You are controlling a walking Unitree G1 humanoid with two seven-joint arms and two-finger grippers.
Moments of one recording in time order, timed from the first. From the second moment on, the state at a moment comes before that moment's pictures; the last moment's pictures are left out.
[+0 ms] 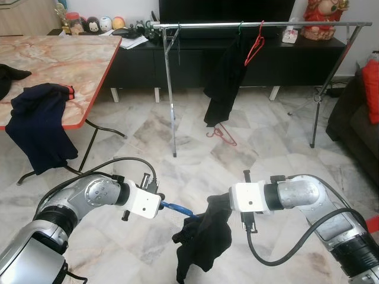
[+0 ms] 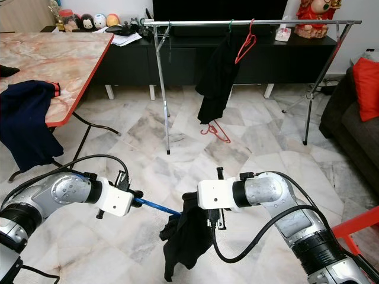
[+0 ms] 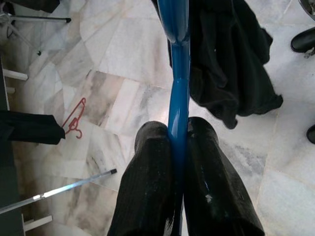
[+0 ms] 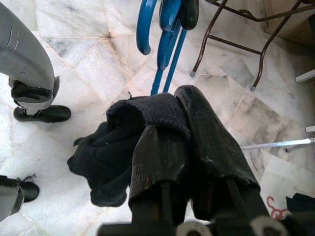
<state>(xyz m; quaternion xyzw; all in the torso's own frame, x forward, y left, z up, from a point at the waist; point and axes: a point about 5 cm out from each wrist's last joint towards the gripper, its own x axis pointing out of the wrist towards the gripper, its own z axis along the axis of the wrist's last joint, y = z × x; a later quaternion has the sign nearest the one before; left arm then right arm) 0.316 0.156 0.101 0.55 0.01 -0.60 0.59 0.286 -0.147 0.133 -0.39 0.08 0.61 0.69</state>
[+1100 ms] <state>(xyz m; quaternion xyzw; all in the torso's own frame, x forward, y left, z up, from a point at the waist) 0.304 0.144 0.114 0.54 -0.01 -0.65 0.54 0.286 -0.147 0.126 -0.39 0.09 0.61 0.68</state>
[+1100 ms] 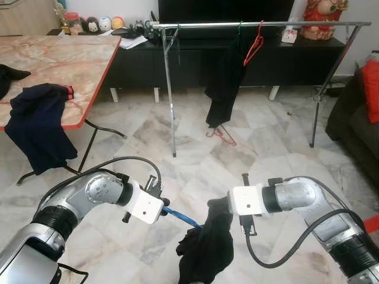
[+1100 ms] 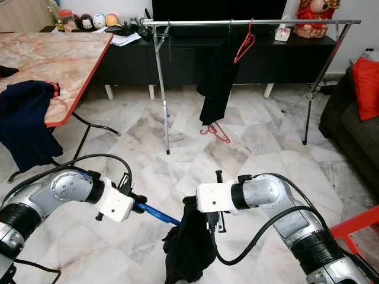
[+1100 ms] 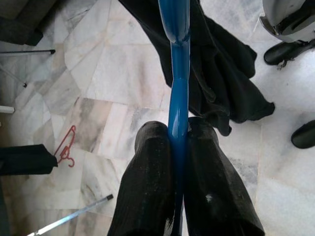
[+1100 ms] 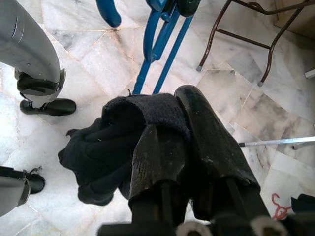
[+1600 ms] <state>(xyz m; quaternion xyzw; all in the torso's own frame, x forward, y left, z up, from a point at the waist) 0.287 0.112 0.133 0.47 -0.08 -0.69 0.54 0.288 -0.139 0.129 -0.40 0.07 0.62 0.67</state>
